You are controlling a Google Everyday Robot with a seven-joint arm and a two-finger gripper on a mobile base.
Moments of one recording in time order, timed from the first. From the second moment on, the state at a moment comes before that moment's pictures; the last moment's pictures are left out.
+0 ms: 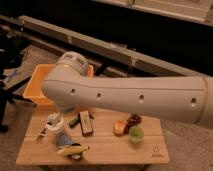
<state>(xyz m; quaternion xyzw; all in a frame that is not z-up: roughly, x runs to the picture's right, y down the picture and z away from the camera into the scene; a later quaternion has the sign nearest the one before) -0.170 0.073 0.567 -0.18 -0.18 -0.18 0.95</state>
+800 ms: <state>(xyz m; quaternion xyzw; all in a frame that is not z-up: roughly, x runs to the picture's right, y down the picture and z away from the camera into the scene) -0.185 0.076 0.597 -0.19 -0.17 -0.18 0.95</state>
